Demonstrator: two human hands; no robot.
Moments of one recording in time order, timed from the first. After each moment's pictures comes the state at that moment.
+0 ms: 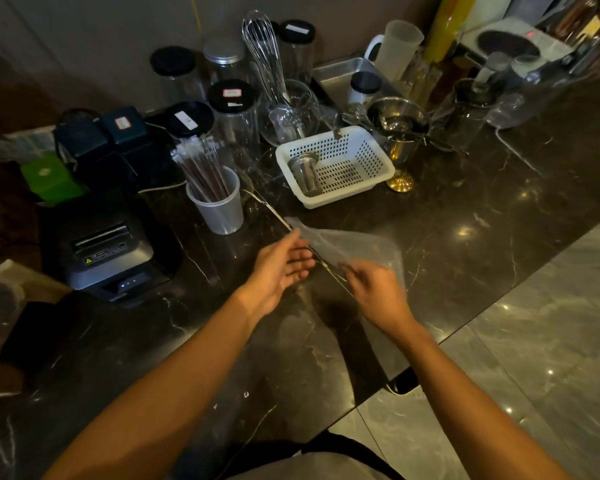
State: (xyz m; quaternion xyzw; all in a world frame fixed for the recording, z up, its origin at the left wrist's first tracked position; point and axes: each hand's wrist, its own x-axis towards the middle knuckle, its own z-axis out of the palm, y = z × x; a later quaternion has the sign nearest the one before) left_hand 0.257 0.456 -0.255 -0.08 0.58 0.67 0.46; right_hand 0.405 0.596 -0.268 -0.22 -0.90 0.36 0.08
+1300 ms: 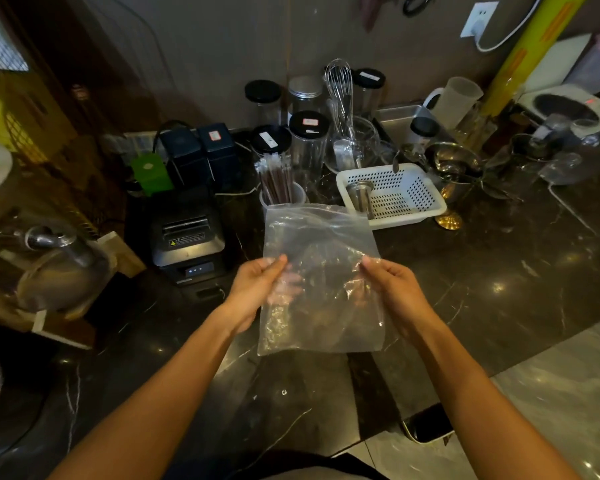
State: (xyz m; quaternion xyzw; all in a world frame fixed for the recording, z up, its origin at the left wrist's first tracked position) left_hand 0.241 0.322 -0.245 0.02 0.66 0.67 0.33; right_hand 0.363 0.546 -0.222 -0.28 -0.64 0.71 0.02
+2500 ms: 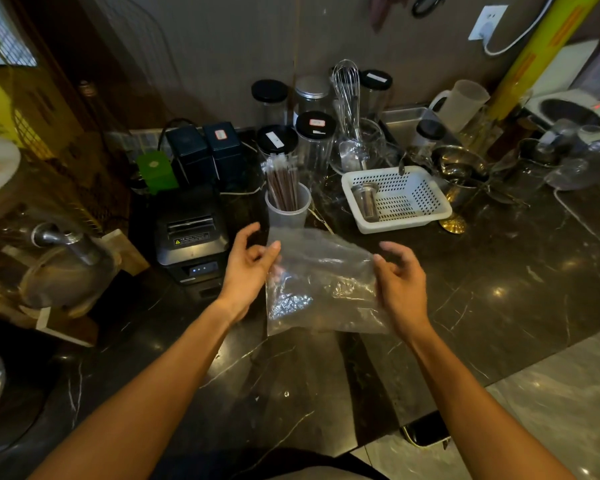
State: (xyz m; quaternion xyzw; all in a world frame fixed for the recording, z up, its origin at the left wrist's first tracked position) left_hand 0.221 0.316 -0.239 0.04 0.70 0.69 0.20; right_hand 0.354 0.537 -0.229 -0.29 -0.71 0.62 0.18
